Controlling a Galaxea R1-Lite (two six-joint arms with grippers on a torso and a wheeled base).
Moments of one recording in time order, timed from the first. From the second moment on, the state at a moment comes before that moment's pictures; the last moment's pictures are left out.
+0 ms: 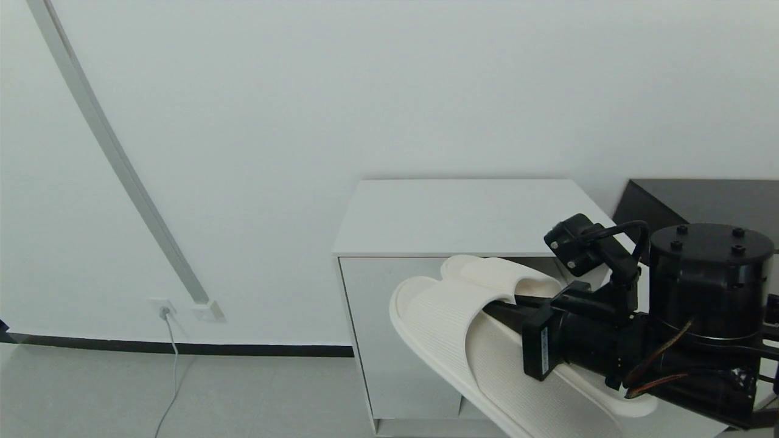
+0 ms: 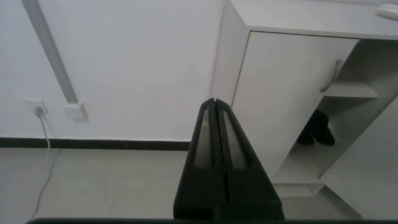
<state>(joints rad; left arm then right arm) 0.00 0.00 0.00 0.00 -0.02 -0.07 0.81 1.54 -0.68 -0.61 -0.07 0.13</state>
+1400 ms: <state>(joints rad) 0.00 0.00 0.00 0.00 -0.01 -0.08 0.81 1.54 -0.64 -0.67 -0.08 0.11</state>
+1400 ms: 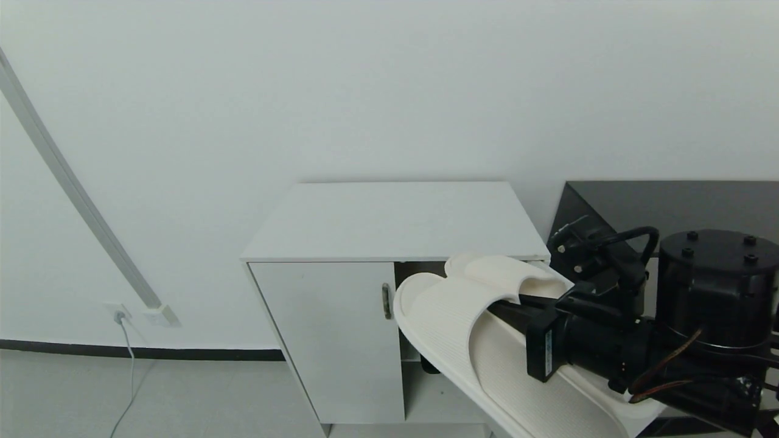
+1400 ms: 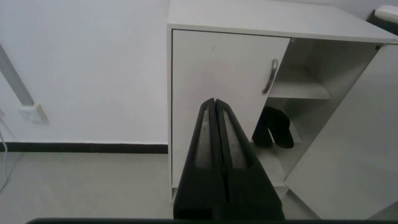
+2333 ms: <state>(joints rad) 0.00 0.00 0.00 0.00 -0.01 -0.08 0.81 1.56 -0.61 -0.70 -0.08 0.09</state>
